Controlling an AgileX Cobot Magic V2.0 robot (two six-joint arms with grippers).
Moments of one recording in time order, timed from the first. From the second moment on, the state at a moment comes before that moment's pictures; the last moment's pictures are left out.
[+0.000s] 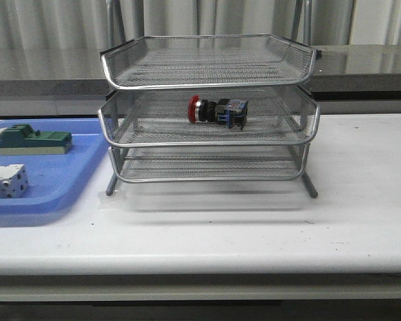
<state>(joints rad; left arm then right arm) -0.16 0.39 -0.25 -0.33 0.06 0.42 0.02 0.60 -0.66 0.27 0.75 -0.43</state>
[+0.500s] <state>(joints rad) -0.16 0.39 -0.25 -0.33 0.06 0.42 0.02 0.33 -0.54 0.27 0.75 -0.43</state>
